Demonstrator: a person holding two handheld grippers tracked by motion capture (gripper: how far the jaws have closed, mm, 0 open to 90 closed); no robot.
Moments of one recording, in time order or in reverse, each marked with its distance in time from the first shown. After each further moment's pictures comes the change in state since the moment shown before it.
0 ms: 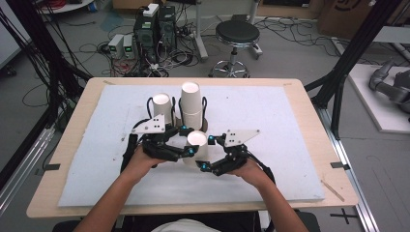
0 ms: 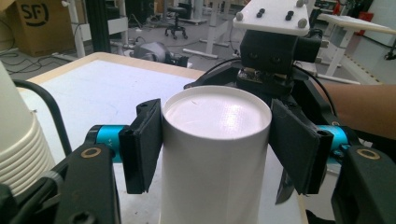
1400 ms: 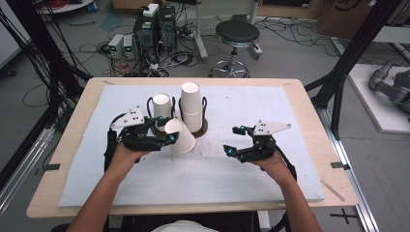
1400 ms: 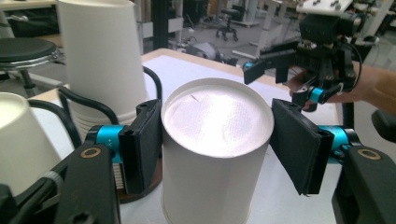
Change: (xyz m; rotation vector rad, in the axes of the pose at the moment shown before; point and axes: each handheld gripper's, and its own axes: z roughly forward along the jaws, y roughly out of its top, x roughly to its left) left arm 0.017 -0.001 -0.045 0.000 0.223 -0.035; right arm -0.027 -0.007 -0.069 0.023 -0.242 0.094
